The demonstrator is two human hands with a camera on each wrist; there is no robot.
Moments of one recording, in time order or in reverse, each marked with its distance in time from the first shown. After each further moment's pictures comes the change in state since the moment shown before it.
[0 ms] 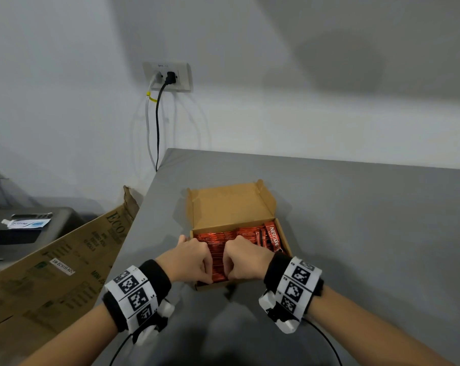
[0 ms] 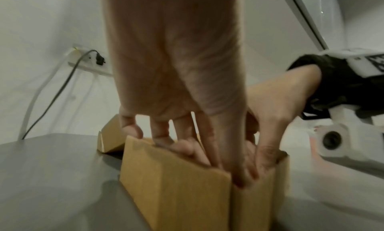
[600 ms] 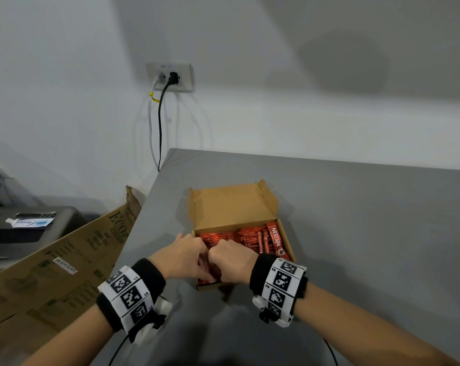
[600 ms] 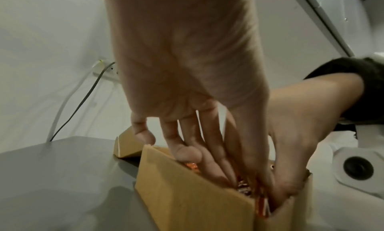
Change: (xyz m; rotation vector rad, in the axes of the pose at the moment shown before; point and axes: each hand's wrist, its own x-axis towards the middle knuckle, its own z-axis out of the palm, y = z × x) left_hand -0.003 -0.014 0.000 -0.174 0.084 -0.028; right_hand 0.011 -0.025 0.008 -0.321 0.050 -0.113
